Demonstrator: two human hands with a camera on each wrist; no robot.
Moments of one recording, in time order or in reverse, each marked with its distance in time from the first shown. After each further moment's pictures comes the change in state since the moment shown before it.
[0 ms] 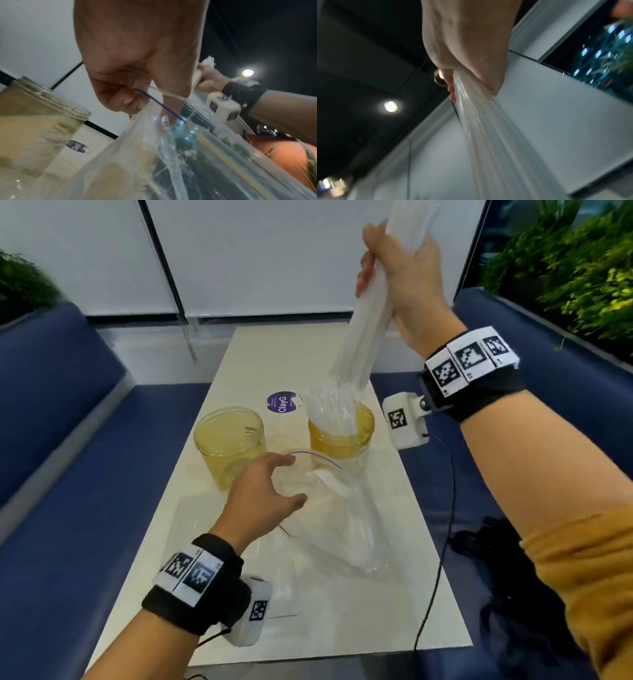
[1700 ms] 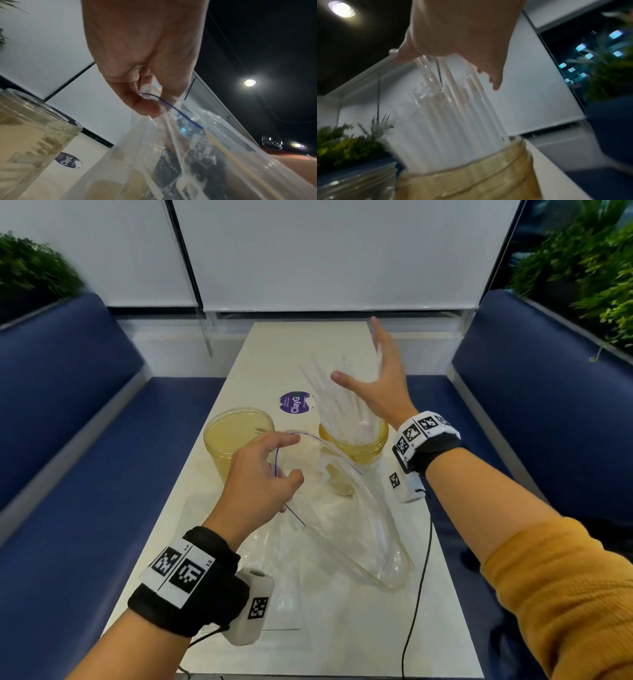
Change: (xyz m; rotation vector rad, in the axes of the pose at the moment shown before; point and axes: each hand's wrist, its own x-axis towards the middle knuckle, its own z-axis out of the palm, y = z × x) left_hand 0.018 0.015 -0.018 -0.253 0.048 0.020; right_hand -0.018 0.163 -0.022 -0.544 -0.153 -0.069
